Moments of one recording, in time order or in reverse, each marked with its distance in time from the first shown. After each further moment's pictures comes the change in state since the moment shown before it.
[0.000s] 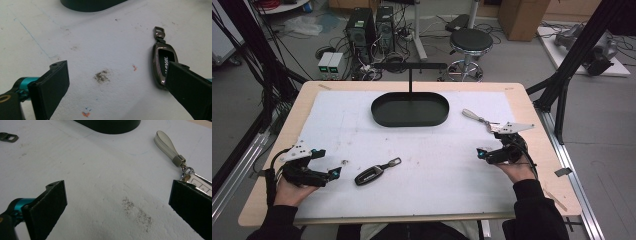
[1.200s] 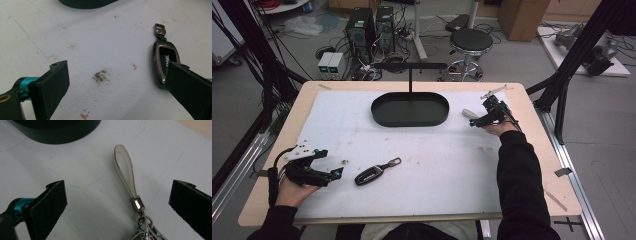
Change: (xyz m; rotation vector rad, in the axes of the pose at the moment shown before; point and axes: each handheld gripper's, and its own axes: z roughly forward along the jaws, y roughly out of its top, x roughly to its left) left arm 0.000 0.001 0.006 0.020 -0.007 0.009; right arm -0.087 0.071 0.093 0.242 -0.053 -0.028
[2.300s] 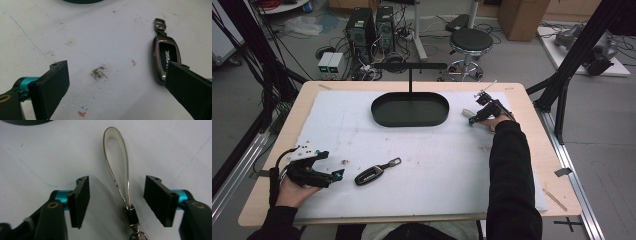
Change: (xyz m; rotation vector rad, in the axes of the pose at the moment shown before) left arm -0.003 -0.001 0.002 0.033 -0.002 0.004; right arm -0.020 0.017 0.035 0.185 0.068 -0.003
